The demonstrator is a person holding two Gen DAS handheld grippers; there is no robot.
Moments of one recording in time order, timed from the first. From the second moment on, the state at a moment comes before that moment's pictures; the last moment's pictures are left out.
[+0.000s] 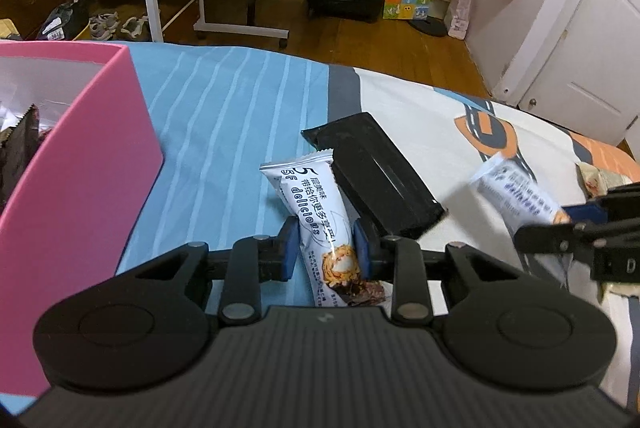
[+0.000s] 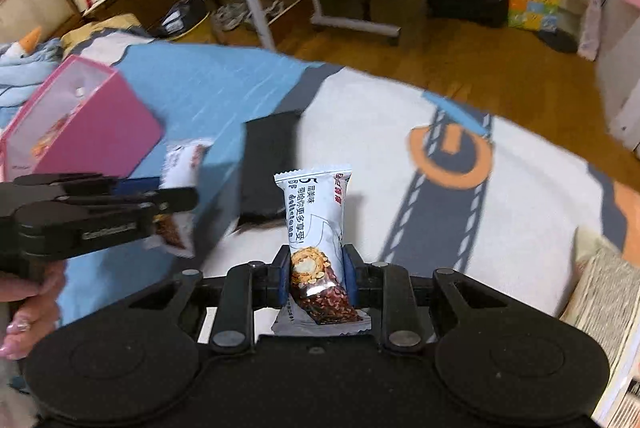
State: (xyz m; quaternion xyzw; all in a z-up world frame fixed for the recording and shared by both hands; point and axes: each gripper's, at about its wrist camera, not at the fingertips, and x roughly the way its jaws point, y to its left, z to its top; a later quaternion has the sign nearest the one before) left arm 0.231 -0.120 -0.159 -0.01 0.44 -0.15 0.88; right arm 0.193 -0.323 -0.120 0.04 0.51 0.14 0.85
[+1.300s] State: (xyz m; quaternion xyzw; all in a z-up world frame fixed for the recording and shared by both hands) left arm 0.084 0.048 -0.027 0.02 0.51 -0.16 0.85; right arm 0.078 -0.125 -0.004 -0.08 0.46 0.29 0.83
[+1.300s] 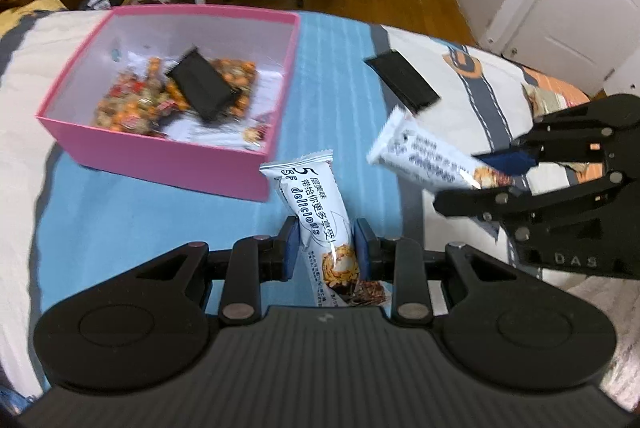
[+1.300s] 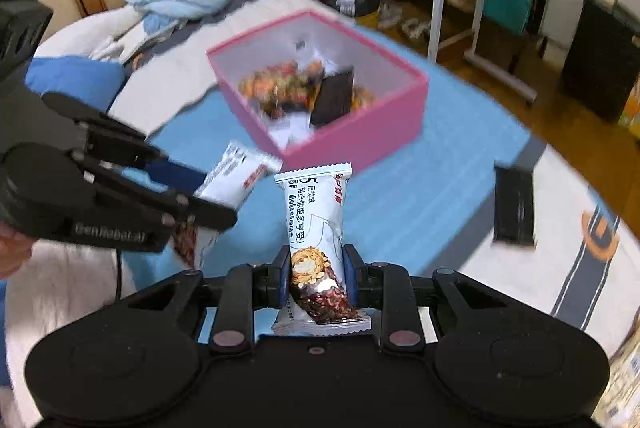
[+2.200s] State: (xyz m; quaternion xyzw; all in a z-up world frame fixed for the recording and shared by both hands) left arm 0.264 0.155 -0.102 -0.14 0.44 -0.02 0.89; right arm 0.274 -0.006 -0.076 -0.08 0.44 0.25 0.86
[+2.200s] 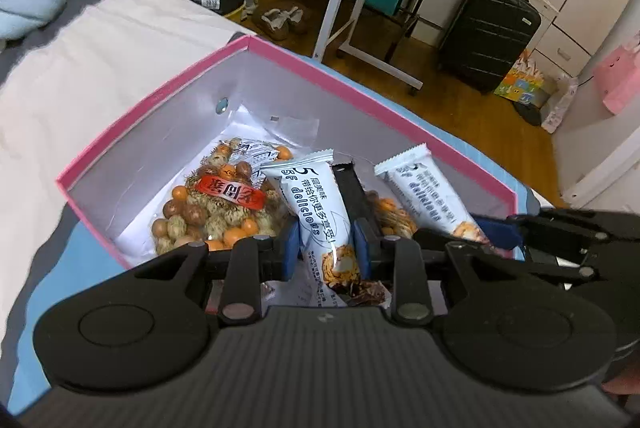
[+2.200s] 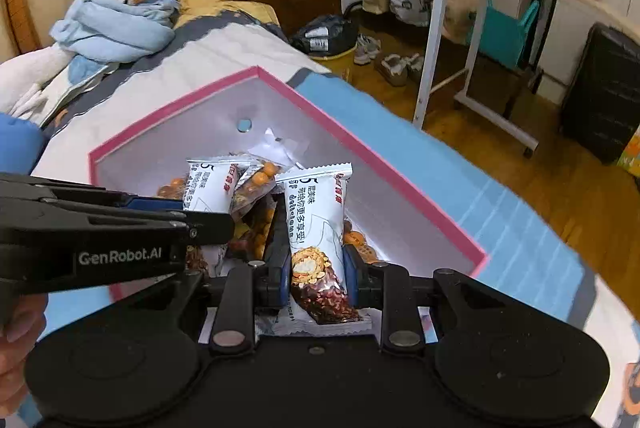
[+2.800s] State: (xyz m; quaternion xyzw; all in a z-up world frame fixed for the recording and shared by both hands) left arm 0.243 0.149 -0.100 -0.11 0.41 -0.02 0.90; right arm 0.257 -0.021 -0.084 -0.07 0.42 0.24 0.87
